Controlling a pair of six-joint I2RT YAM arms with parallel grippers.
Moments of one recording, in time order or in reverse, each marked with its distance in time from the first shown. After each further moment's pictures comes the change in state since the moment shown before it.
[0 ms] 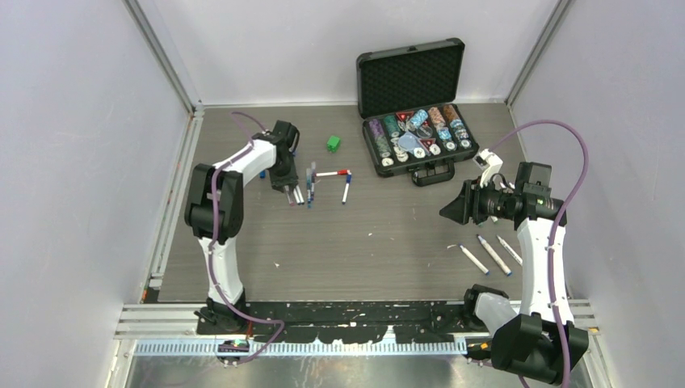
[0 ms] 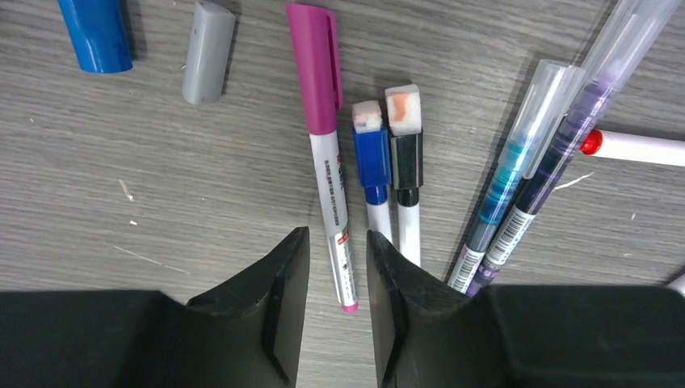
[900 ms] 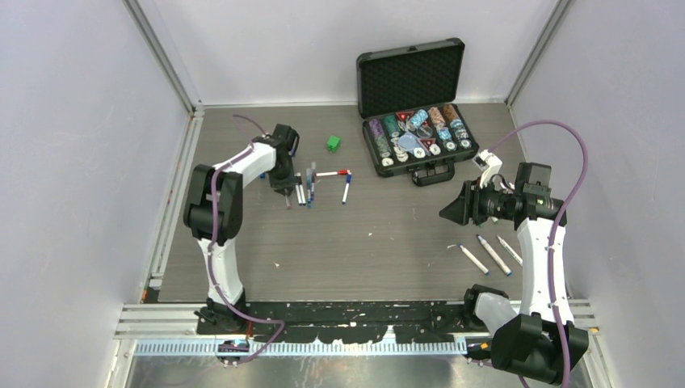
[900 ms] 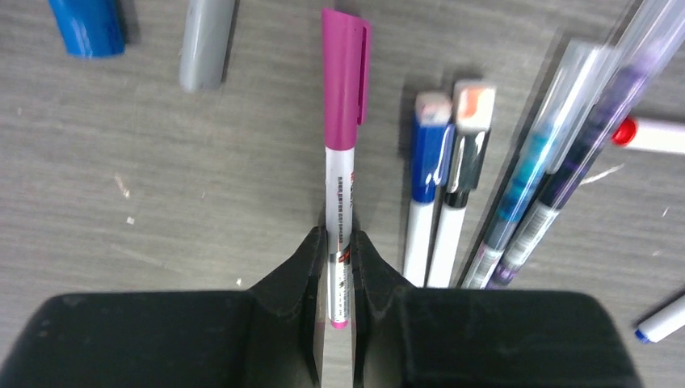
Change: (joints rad) left arm -0.001 0.015 -0.018 0.023 -0.003 0.013; right arm 0.000 0.000 0.000 -0.015 -0.003 -0.009
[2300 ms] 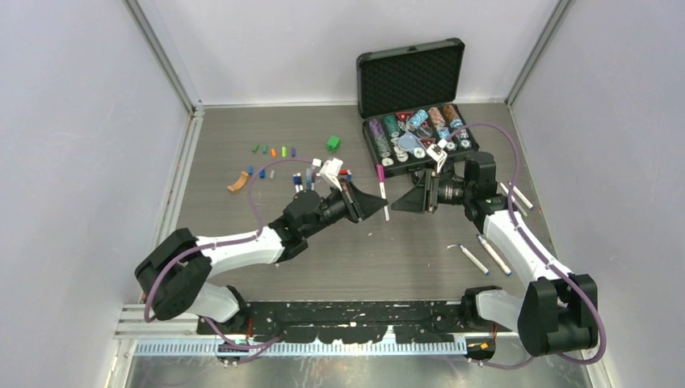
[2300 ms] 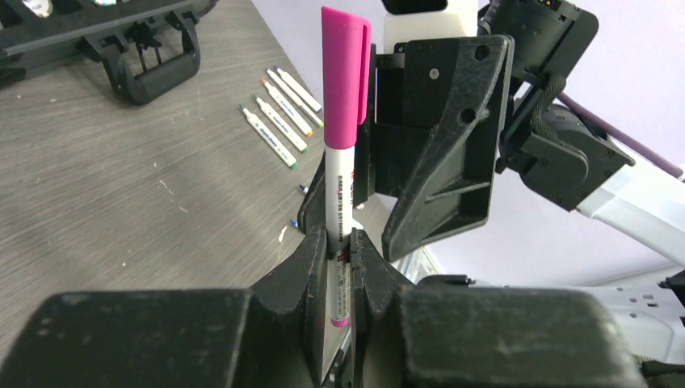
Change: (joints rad) left arm -0.604 -0.621 -0.798 1.477 0.264 -0.390; right arm 0.405 0.163 -0.211 0.870 -0.241 0.805
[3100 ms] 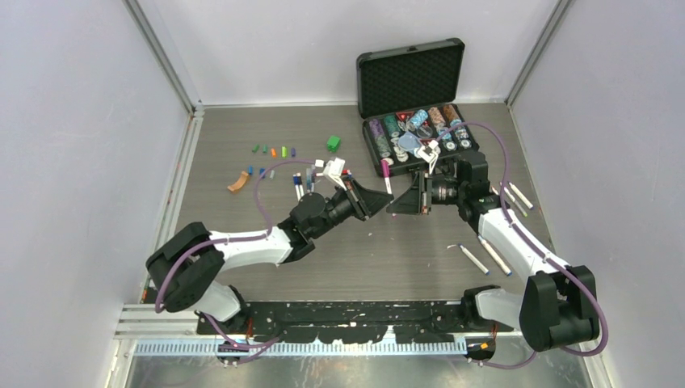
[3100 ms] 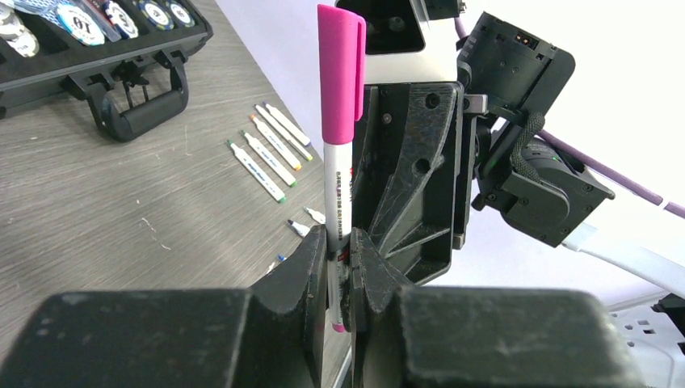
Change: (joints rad) left arm -0.051 0.084 0.025 0.140 -0.101 -0.009; right arm 0.066 0.034 -0.002 0.084 -0.039 0.045
